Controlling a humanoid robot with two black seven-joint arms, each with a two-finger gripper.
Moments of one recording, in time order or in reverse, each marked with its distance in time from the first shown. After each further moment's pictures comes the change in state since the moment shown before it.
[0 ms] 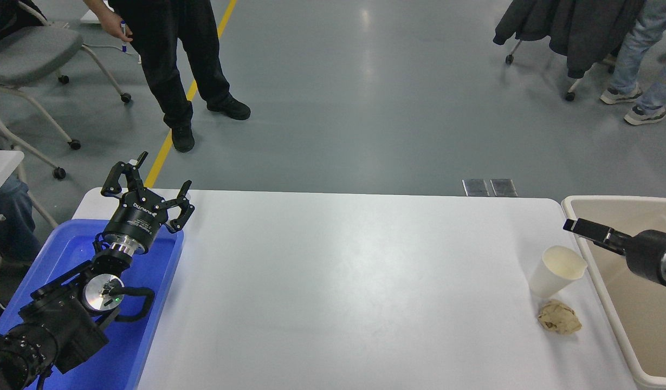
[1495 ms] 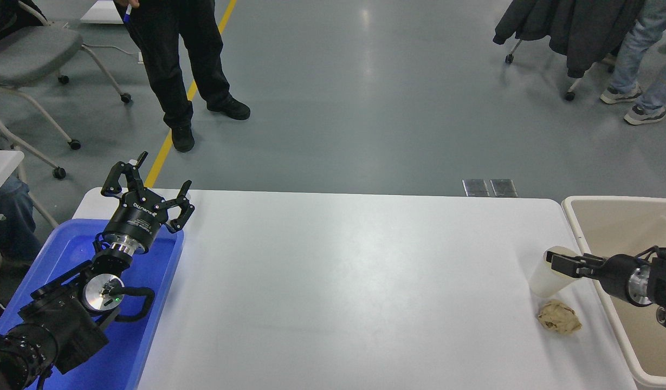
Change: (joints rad) left arm 0.000 0.000 0.000 0.000 0.000 0.000 0.000; right arm 0.019 0.252 -0.171 -0.332 -0.037 -0.081 0.097
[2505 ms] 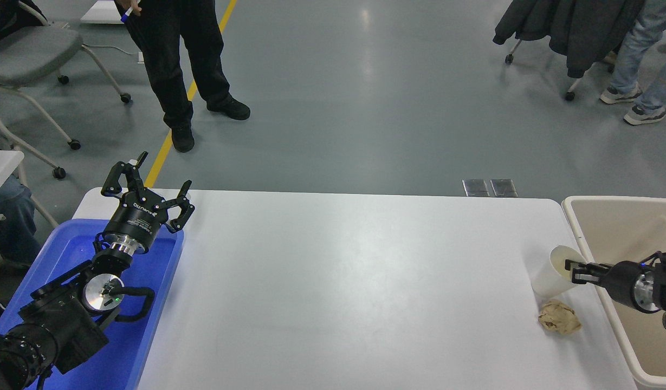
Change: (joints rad) left arm 0.000 0.000 0.000 0.000 0.000 0.000 0.000; right arm 0.007 -0.001 -0.085 -0.028 0.007 0.008 0.002
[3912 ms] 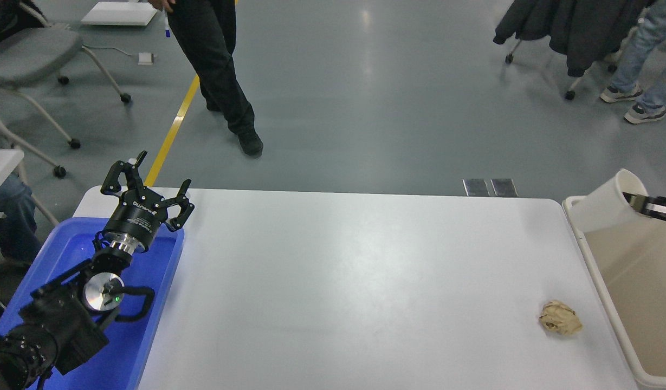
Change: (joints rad) left arm -0.001 0.000 0.000 0.000 0.000 0.000 0.001; right arm 0.309 -0.462 0.011 0.375 0.116 0.179 0.101
